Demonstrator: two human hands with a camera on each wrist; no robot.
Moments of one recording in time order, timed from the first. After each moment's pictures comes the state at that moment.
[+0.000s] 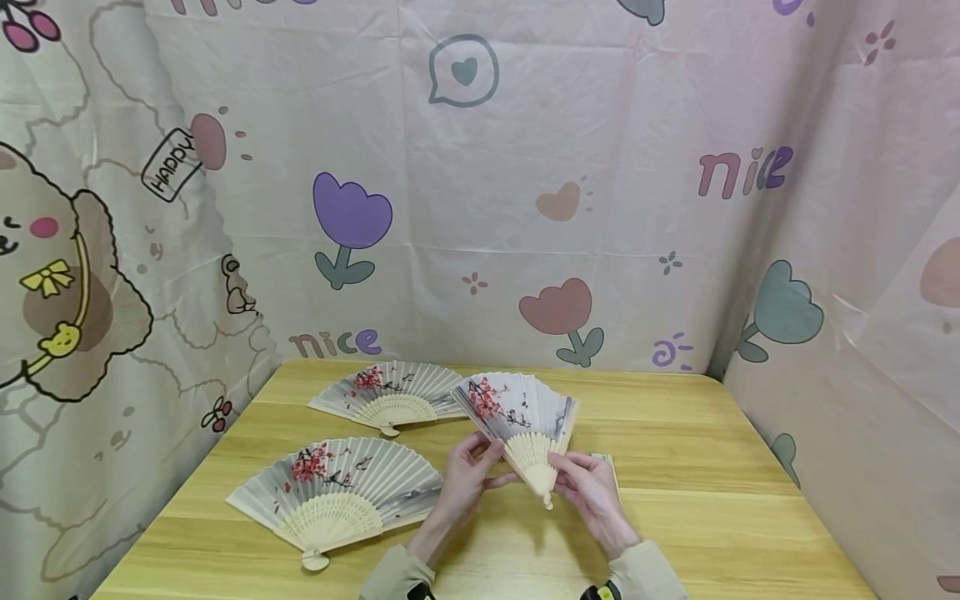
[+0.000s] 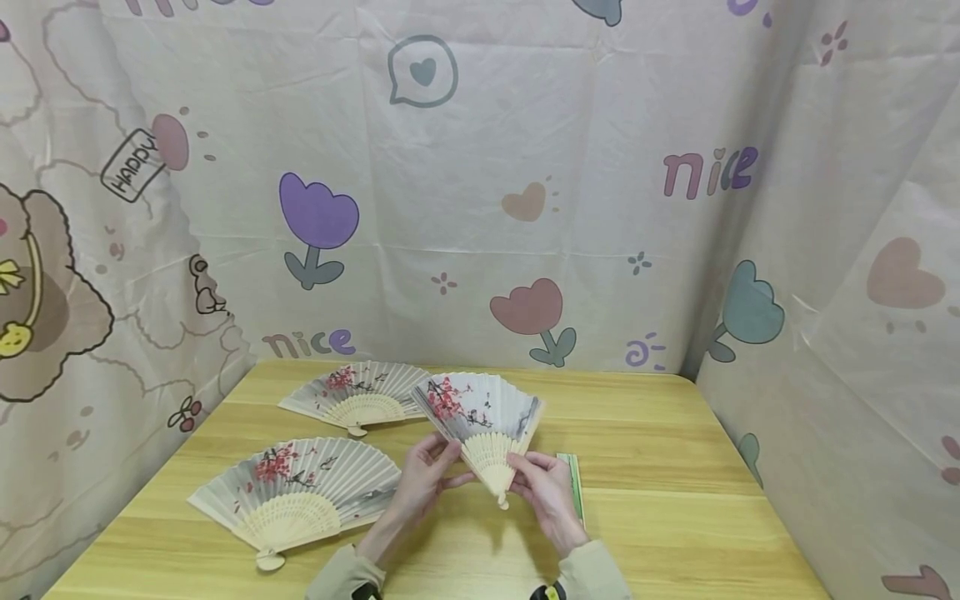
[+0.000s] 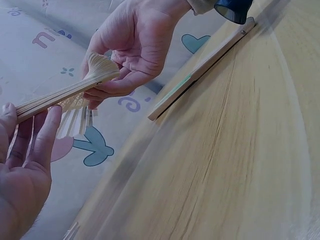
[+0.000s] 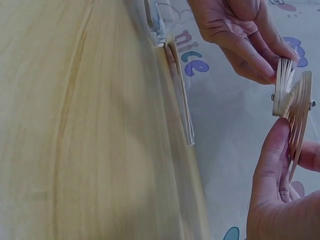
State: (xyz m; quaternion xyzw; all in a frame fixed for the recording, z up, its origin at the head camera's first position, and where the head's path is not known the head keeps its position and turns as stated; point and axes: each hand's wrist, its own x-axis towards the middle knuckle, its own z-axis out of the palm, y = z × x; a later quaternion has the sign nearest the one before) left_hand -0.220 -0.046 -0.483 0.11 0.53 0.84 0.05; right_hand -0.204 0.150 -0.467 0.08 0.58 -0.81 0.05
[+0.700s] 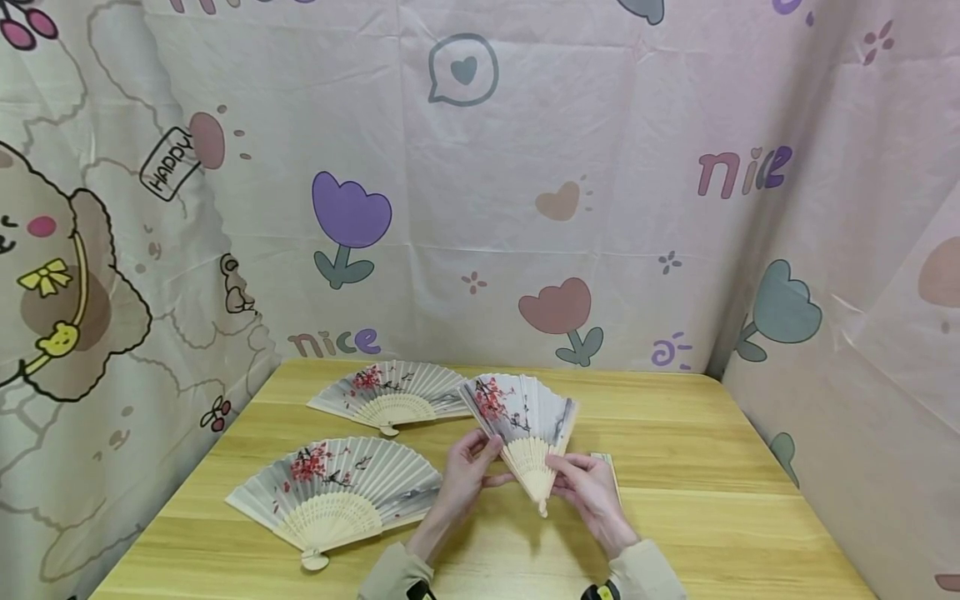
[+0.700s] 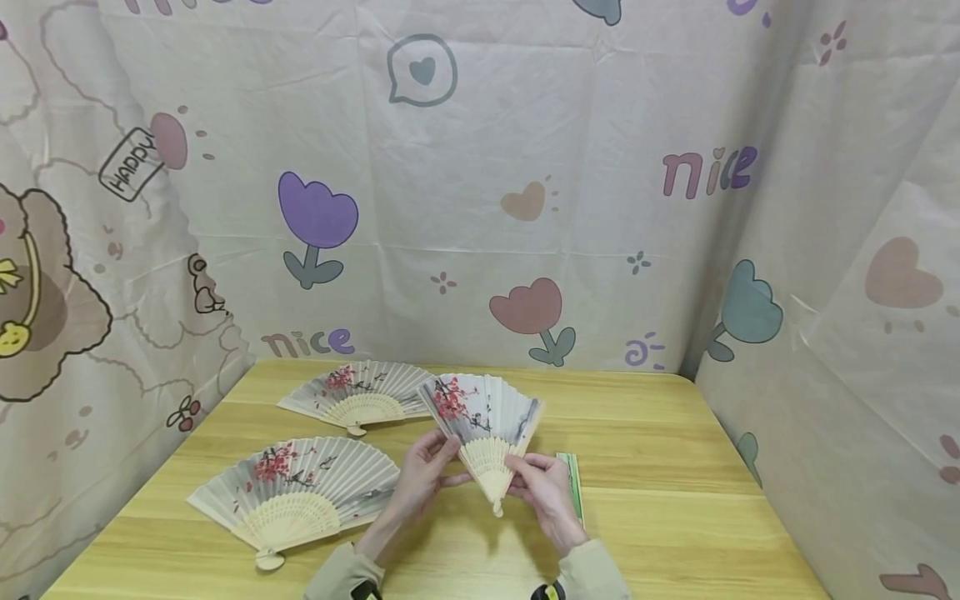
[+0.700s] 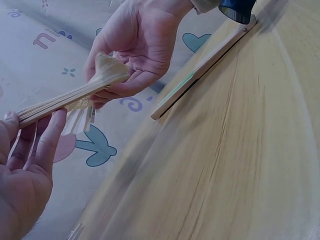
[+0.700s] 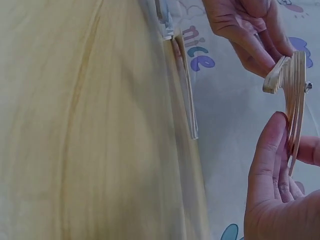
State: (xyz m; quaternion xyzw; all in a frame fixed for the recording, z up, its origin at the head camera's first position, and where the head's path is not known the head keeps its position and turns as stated) left_hand -0.222 -0.046 -0.480 0.10 0.56 0.82 0.04; right_hand -0.203 0.151 -0.467 0.07 0.61 -0.79 0.05
